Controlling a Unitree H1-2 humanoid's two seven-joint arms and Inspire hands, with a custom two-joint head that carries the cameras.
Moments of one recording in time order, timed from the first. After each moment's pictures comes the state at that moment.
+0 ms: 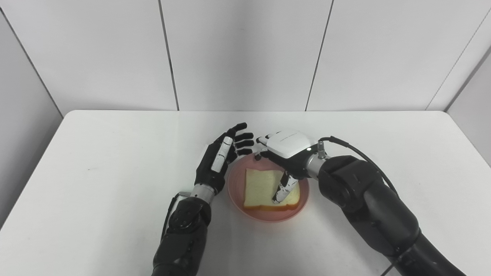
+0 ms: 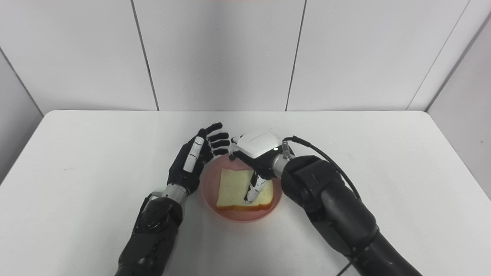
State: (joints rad) left arm -0.58 -0.14 0.02 0.78 -0.15 -0.27 -0.20; right arm -0.63 -0.38 0.48 -0.17 -1.11 0.22 0.89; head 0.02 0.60
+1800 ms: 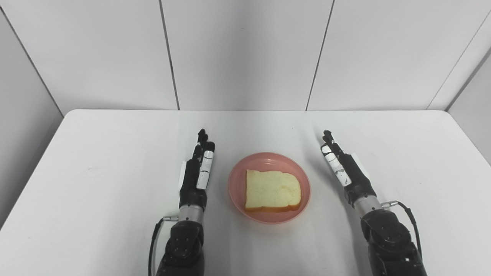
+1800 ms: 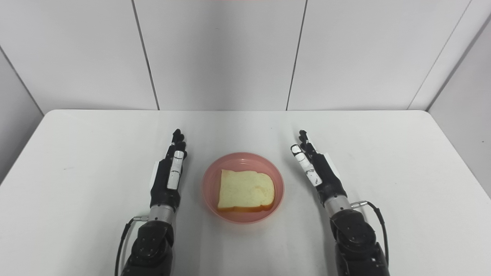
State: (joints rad) left arm -0.37 -0.17 -0.02 0.42 0.10 -0.17 0.11; right arm -0.30 -0.16 -0.13 0.14 -0.11 0.09 0.19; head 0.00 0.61
